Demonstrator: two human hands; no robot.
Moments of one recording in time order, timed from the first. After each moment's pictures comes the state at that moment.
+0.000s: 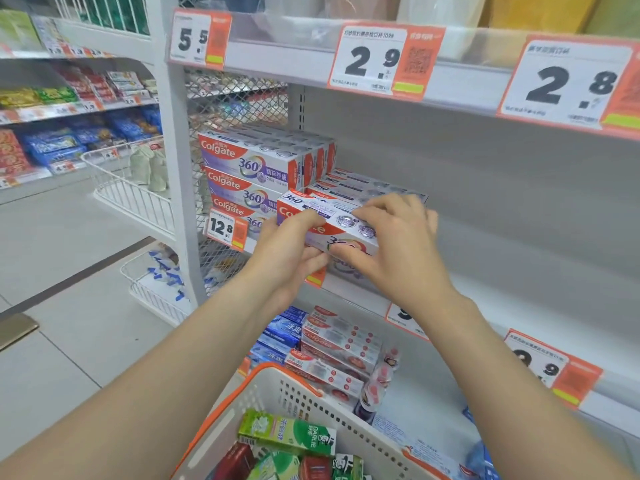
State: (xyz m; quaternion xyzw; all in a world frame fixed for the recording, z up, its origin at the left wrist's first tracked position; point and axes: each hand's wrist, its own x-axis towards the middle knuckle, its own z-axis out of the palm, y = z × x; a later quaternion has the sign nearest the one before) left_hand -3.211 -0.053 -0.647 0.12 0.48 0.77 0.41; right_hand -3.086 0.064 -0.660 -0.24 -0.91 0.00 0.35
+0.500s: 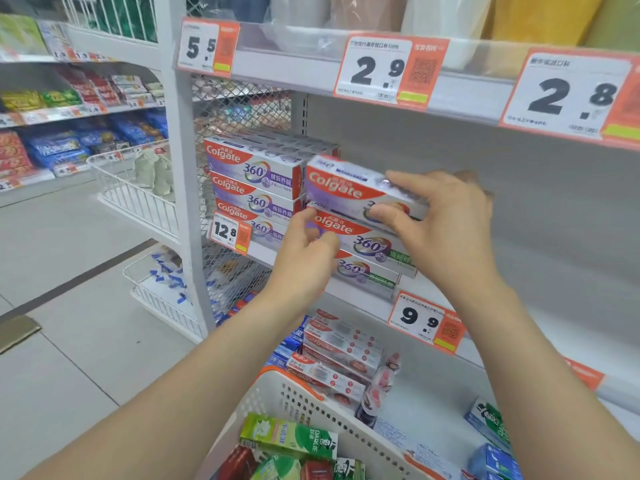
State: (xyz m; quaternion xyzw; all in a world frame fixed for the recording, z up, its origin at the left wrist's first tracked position) left_hand -3.188 -0.060 -0.647 0.24 0.65 0.65 0.31; right_hand -3.067 0.073 -0.614 -0.29 -0.85 0.03 0.43
